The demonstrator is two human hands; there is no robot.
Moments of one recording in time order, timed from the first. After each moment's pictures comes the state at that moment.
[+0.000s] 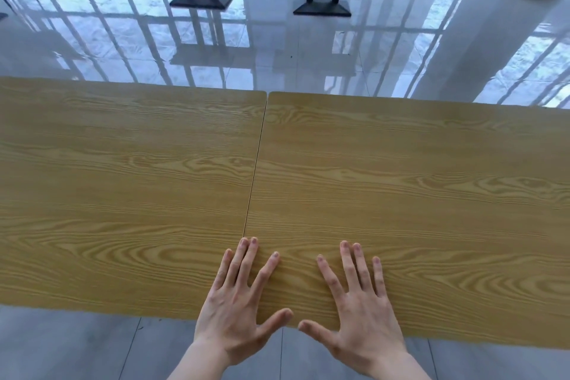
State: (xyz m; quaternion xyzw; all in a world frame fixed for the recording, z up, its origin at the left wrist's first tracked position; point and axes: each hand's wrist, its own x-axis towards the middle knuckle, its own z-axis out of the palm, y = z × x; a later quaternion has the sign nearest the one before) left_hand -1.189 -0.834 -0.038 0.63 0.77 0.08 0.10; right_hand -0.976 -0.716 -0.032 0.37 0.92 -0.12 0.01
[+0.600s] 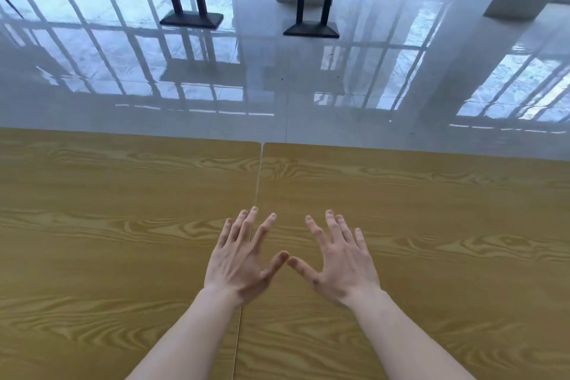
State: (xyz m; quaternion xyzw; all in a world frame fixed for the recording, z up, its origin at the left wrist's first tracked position) left_hand -1.281 -0.680 0.062 0.59 0.79 0.11 0.11; right_hand -1.091 -0.574 0.083 0.43 0.88 -0.16 0.06
